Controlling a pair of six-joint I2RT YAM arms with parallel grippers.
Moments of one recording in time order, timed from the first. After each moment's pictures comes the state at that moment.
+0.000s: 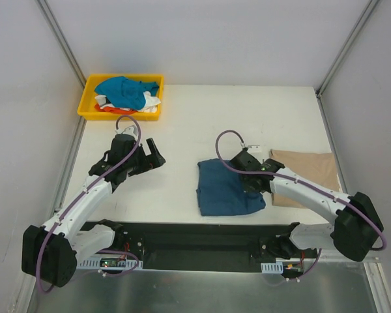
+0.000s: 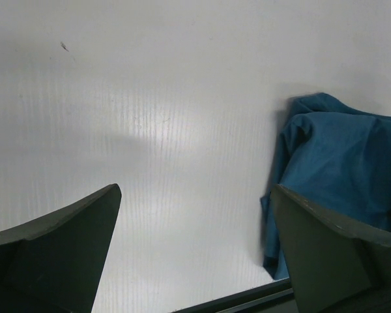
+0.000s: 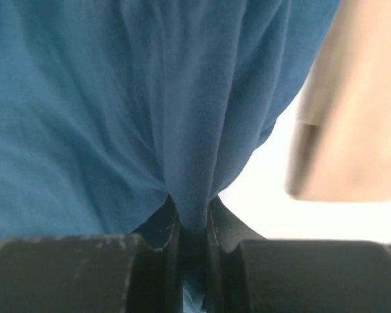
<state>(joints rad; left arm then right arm) -0.31 1.01 0.69 -0.41 0.10 -0.62 0.80 1.29 0.83 -0.79 0.40 0.66</state>
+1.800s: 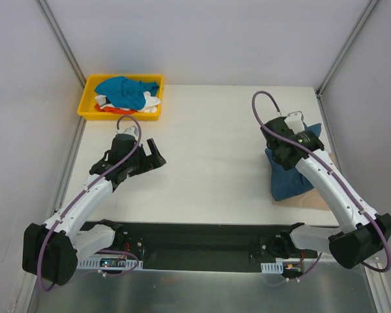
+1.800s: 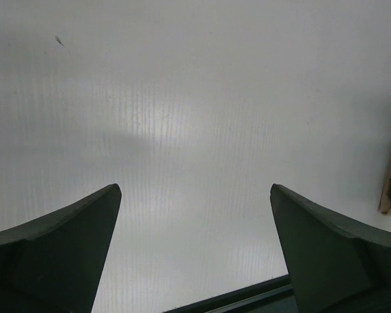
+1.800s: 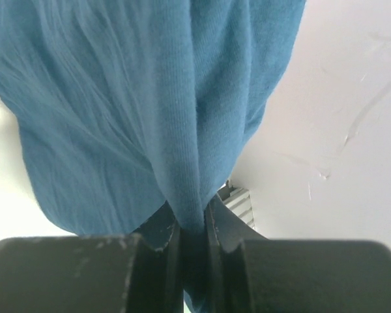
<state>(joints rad) -0.31 1.03 0.69 -0.41 0.12 -0.62 0.51 1.23 1.29 -1.32 0.93 0.32</state>
